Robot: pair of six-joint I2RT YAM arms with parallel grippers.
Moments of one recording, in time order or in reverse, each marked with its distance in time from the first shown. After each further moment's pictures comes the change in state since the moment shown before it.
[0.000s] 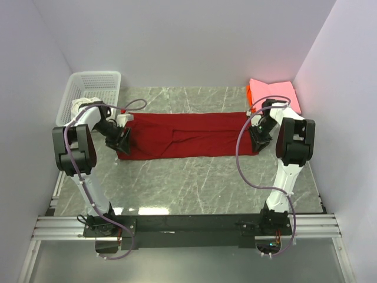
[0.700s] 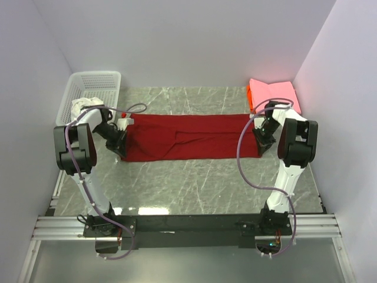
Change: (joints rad) left arm 0.000 0.022 -0.040 0.009 -0.021 -0.023; right arm -0.029 -0.016 -0.035 0.000 0.057 -0.011
